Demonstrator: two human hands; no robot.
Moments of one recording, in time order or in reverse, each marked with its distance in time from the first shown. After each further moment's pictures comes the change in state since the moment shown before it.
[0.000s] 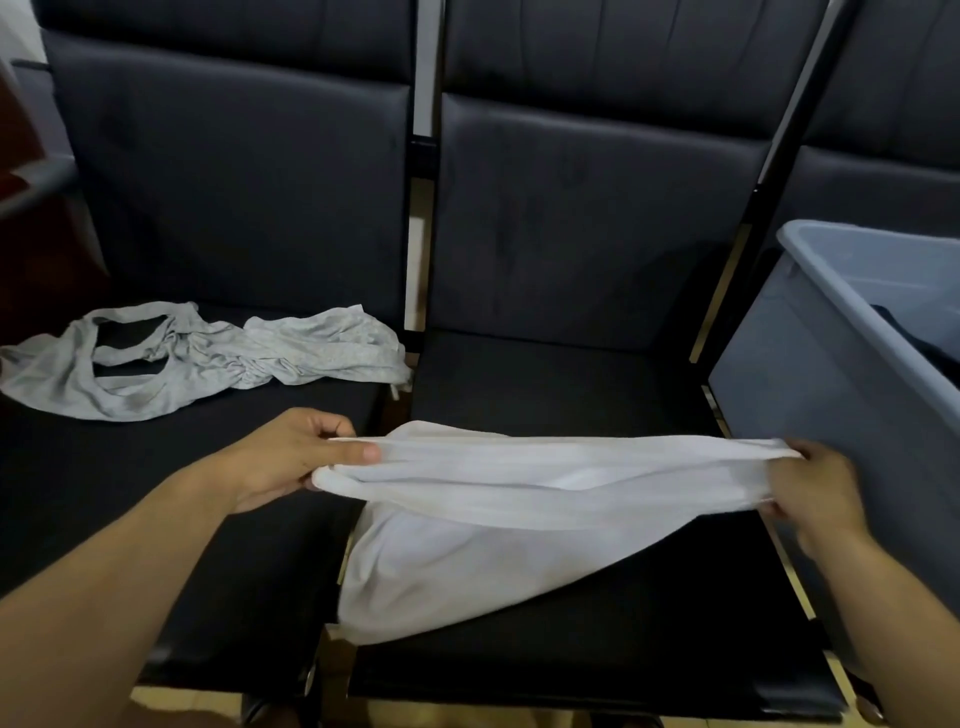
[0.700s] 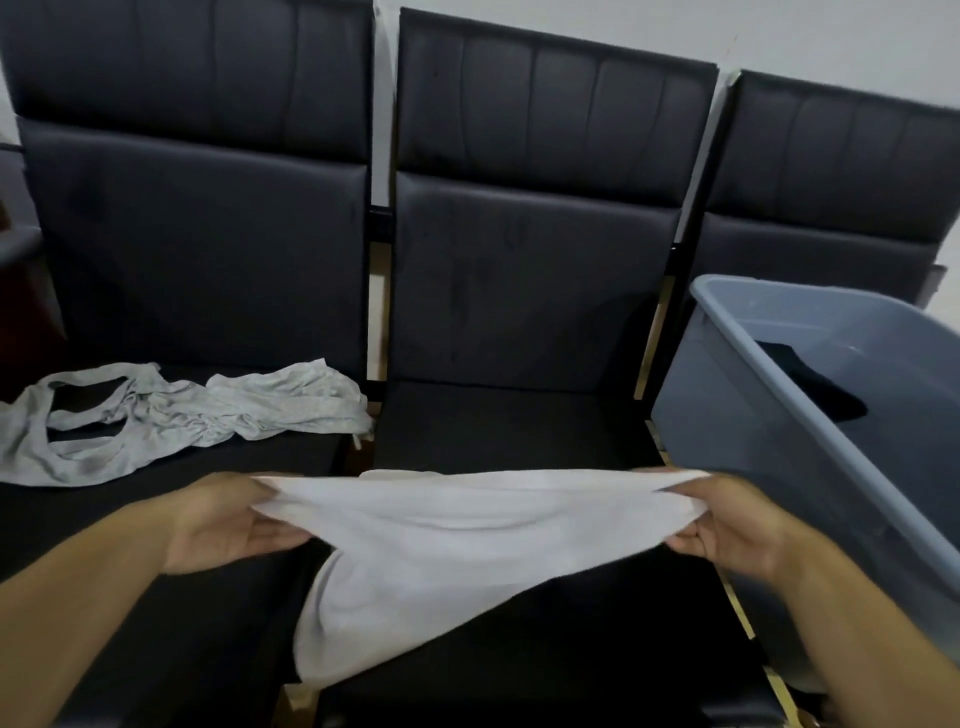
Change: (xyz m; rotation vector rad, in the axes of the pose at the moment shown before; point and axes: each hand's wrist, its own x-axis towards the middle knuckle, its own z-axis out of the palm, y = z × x) left_hand -0.026 0.006 -0.020 -0.420 0.228 -0.250; right_hand -0.052 -0.048 -0.027 0.233 -0.710 0.310
